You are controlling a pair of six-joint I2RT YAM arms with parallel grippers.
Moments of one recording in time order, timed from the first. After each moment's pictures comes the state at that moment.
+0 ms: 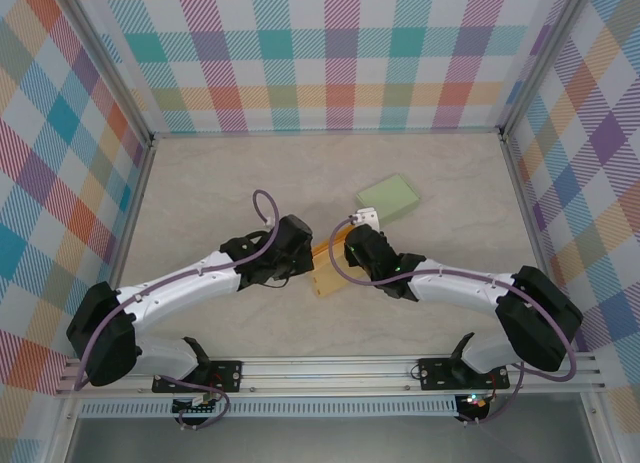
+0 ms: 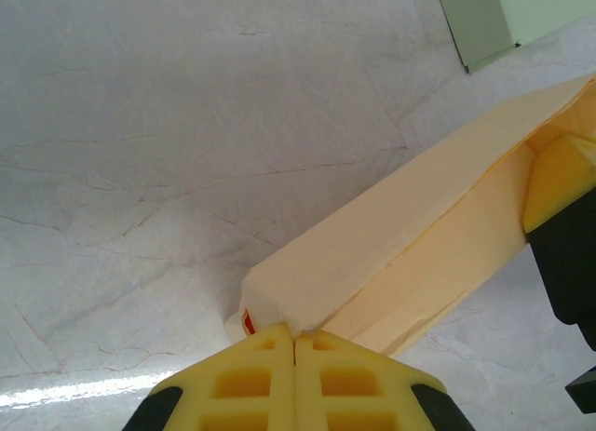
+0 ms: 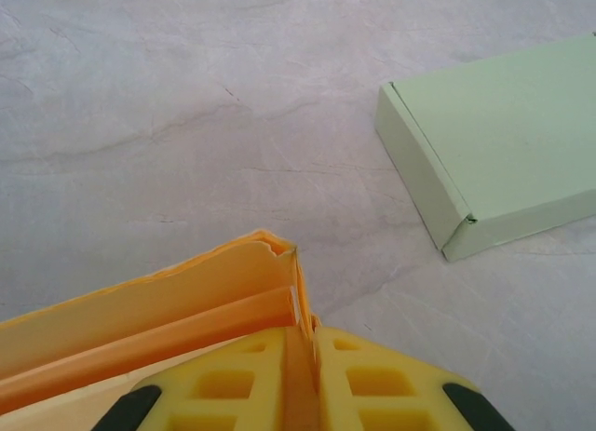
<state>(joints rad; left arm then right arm) -0.87 1.33 0.94 -0.55 -0.14 -0.98 0.90 1.41 0.71 0.01 0.49 0.42</state>
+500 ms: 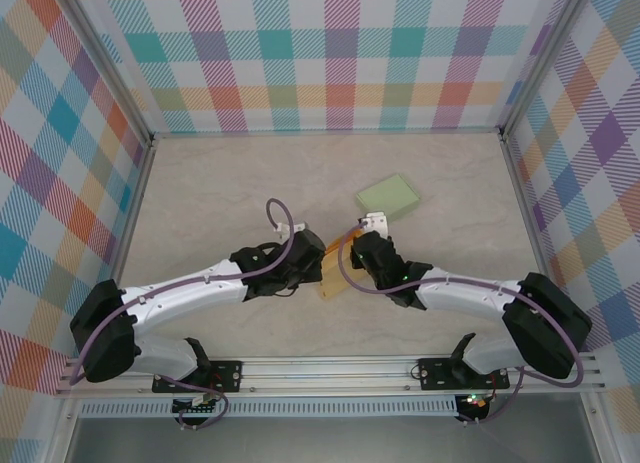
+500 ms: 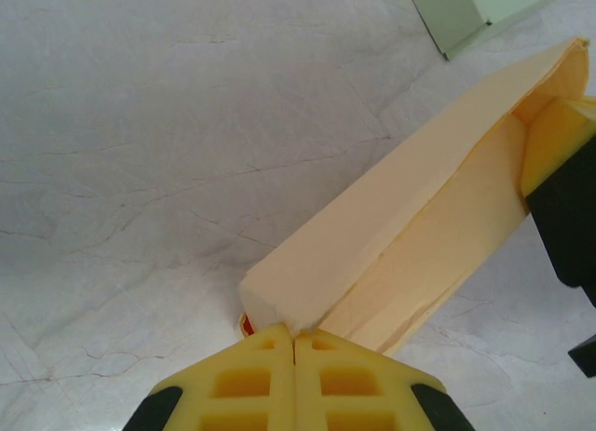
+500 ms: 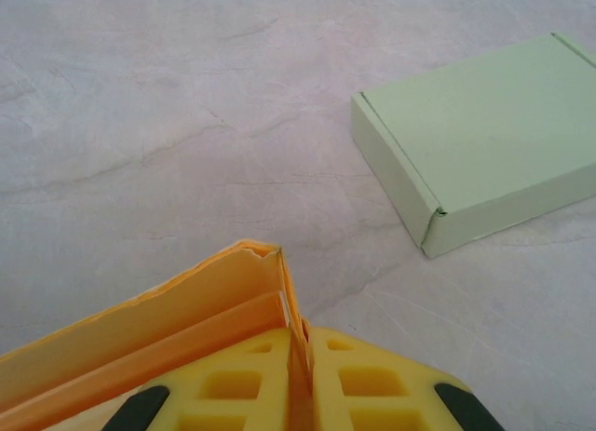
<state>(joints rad) -1.01 1.34 0.93 -0.52 -0.30 -0.97 0.90 1.35 0.60 0.13 0.53 0.46</state>
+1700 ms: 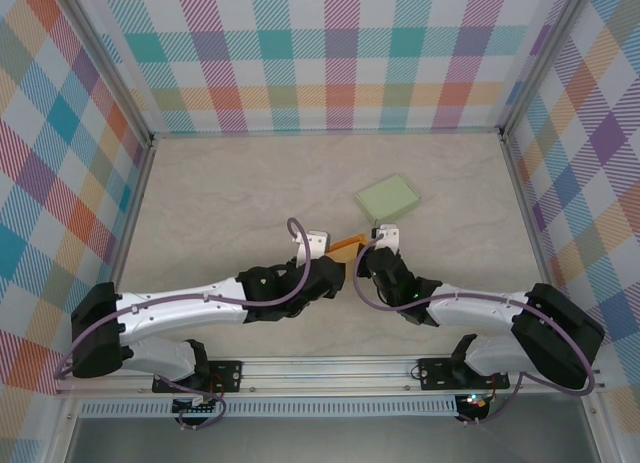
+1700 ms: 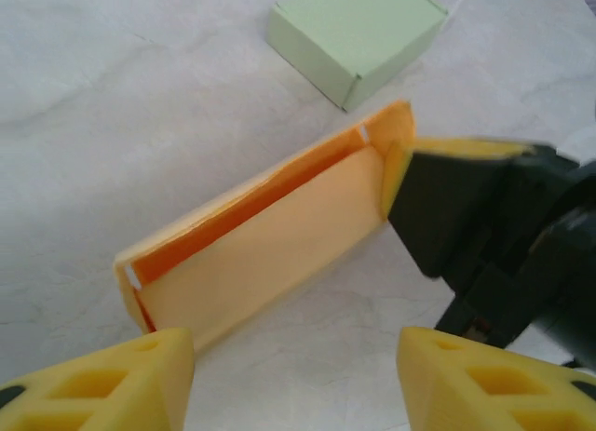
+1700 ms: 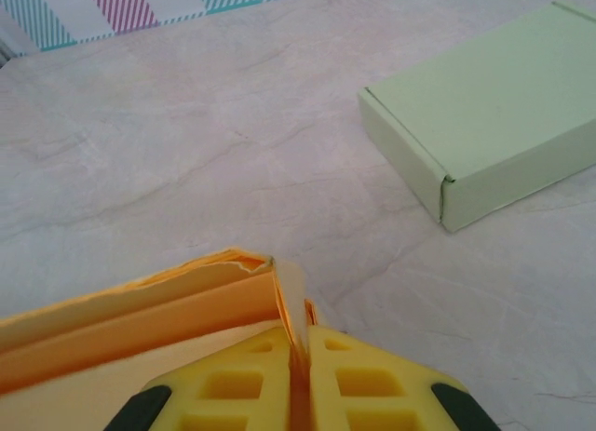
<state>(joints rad) -1.22 1.30 0.97 -0.49 -0.60 -0.79 0.93 1.27 0.43 0.33 0.53 0.57</state>
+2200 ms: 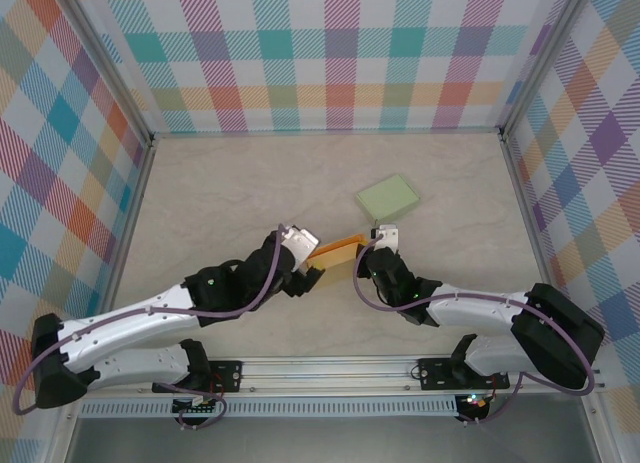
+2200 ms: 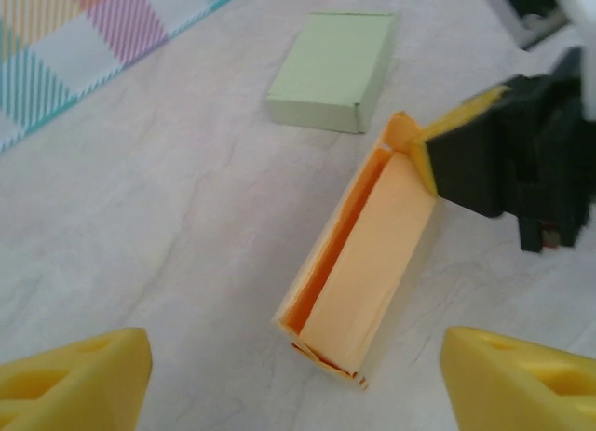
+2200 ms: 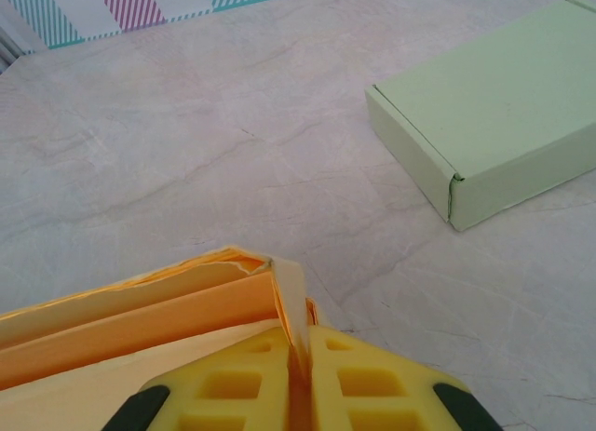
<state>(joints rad) -1.10 1.00 0.85 -0.45 -0.45 0.00 0.93 1.27 0.43 0.33 0.52 0.57</state>
